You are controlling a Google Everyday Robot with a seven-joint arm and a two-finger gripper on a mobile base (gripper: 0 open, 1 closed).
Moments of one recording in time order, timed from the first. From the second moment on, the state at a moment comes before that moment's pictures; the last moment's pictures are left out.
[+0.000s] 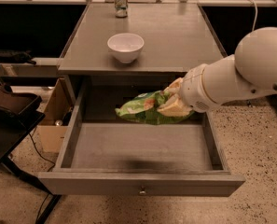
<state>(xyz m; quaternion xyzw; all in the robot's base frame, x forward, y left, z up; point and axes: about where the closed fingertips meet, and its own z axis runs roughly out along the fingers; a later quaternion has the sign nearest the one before) 0.508 -0.073 0.855 -0.60 0.71 0.08 0.36</state>
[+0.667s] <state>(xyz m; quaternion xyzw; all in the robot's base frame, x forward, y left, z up) 0.508 -0.073 0.855 -0.60 0.71 0.08 0.36</state>
